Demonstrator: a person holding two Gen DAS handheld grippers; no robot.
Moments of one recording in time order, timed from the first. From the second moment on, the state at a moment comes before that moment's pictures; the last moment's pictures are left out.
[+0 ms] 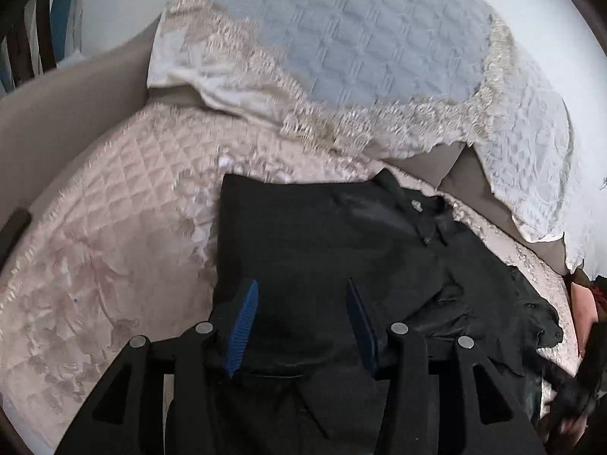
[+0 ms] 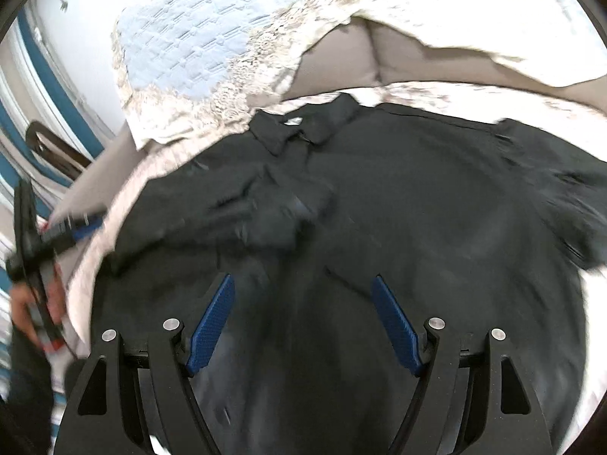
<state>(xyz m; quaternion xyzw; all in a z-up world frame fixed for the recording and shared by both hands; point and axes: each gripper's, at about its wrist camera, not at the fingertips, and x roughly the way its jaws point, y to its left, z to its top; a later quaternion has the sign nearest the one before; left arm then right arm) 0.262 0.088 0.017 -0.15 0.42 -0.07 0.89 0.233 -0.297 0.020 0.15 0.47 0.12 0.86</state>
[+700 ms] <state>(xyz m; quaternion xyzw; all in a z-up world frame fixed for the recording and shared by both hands) 0.286 0.086 -0.028 -0.13 0.46 -0.07 0.87 0.333 -0.284 -0.027 0.13 0.54 0.09 0.83</state>
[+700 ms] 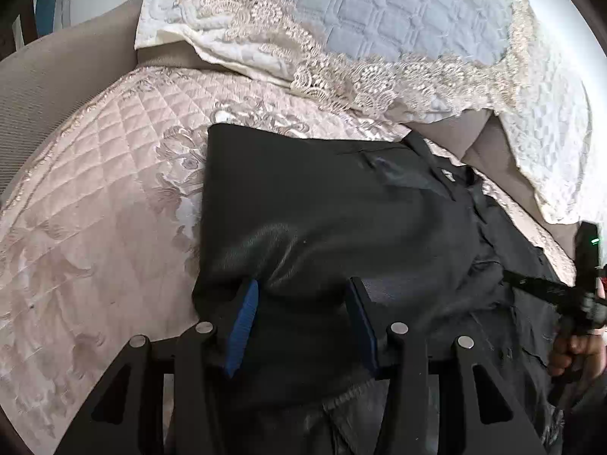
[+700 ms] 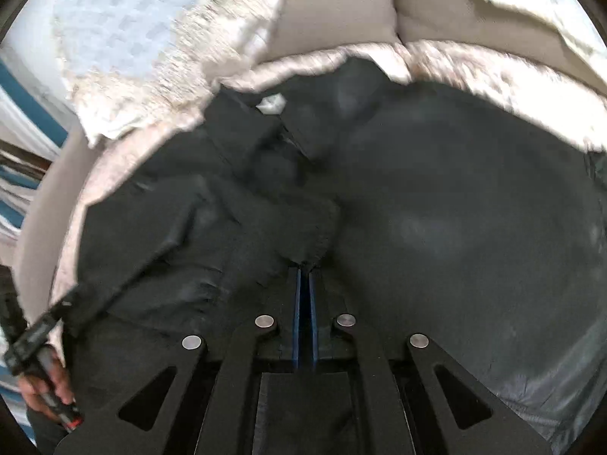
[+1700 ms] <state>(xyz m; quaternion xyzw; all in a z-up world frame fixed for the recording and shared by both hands) 0.198 -0.027 0.016 -0.05 0.44 -0.13 0.89 0.149 -0.554 0.014 0.29 0.42 -0.11 0.85</state>
